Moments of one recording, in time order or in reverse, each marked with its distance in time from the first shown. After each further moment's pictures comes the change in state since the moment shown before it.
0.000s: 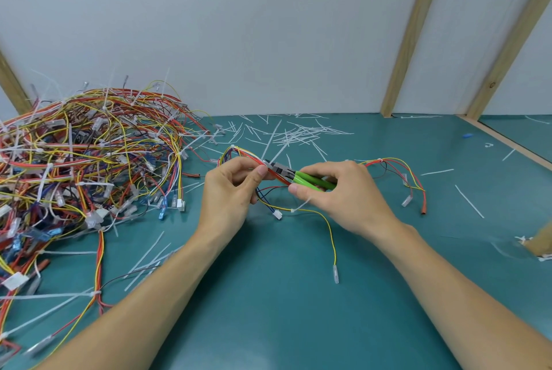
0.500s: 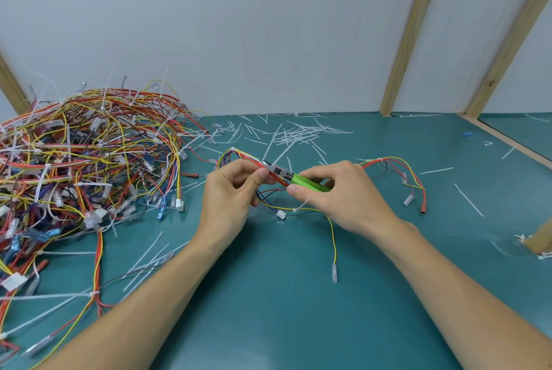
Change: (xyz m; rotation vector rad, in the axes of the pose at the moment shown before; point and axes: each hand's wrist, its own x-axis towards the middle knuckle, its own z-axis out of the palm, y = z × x) left_hand -0.005 0.001 0.002 0.025 -0.010 0.002; right_hand -0.002 -0.005 -0.004 0.003 -0.068 0.027
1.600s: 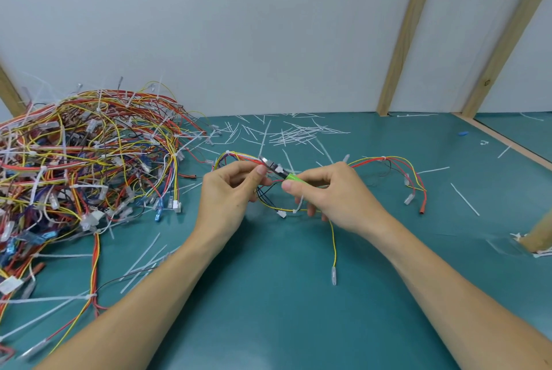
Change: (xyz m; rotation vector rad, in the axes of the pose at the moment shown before) left_hand 0.001 0.005 0.001 -0.032 0.018 -0.068; right_hand 0.000 -0.008 0.005 0.290 -0.079 0.090
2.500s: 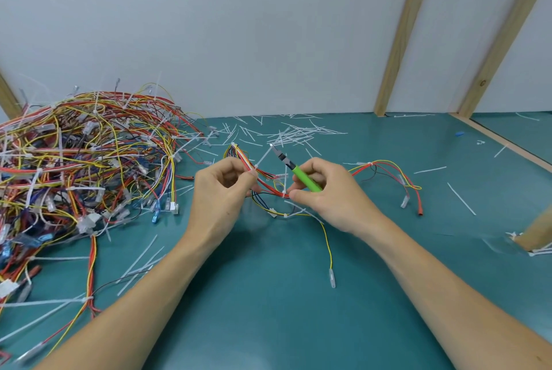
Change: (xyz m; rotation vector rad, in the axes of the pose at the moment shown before) left_hand -0.002 0.012 -0.005 0.051 0.013 0.079; right_hand 0.002 0.001 0.002 -0.077 0.062 0.096
